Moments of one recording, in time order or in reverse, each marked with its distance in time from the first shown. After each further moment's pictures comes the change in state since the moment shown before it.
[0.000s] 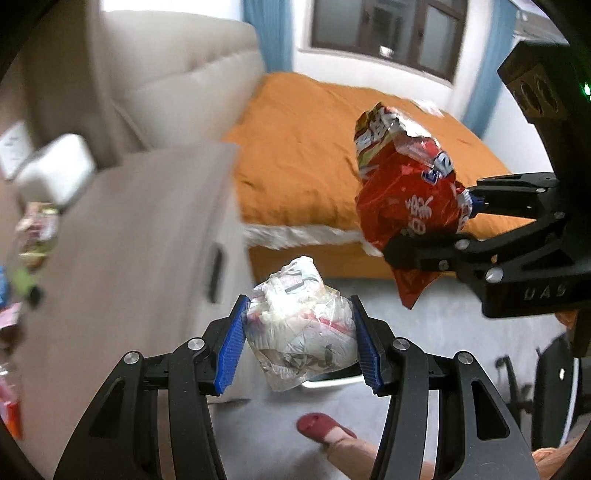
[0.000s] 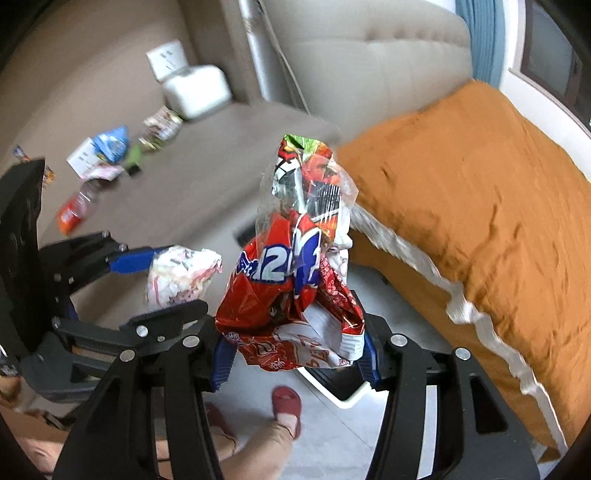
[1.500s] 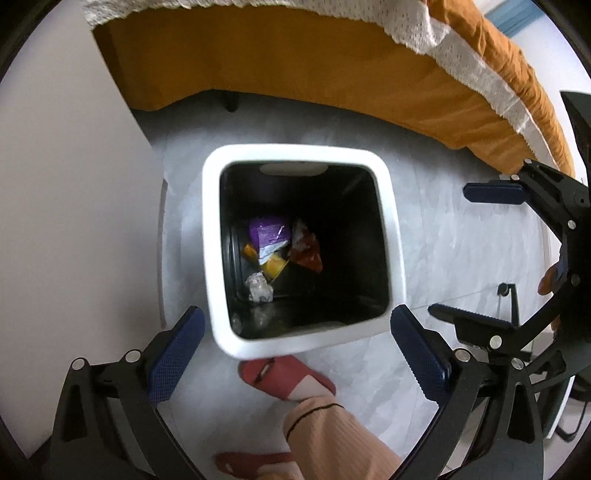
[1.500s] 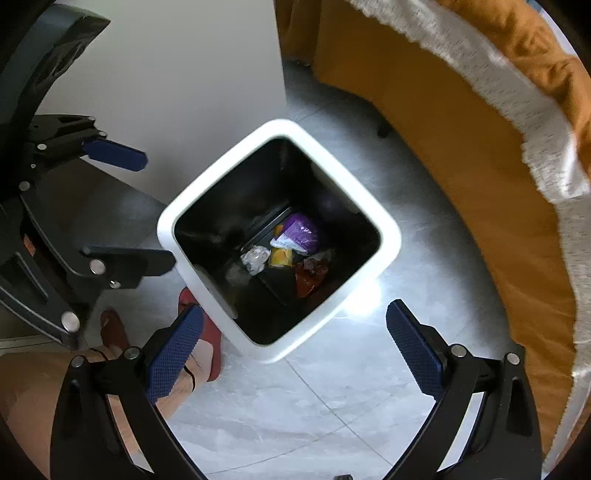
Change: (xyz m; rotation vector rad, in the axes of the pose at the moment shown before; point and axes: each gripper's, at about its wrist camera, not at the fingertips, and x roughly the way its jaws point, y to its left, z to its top) left arm 0.418 -0.029 -0.182 -0.055 0.521 -0.164; right arm 0.334 -0.131 -0.232 -0.084 0.399 -0.078
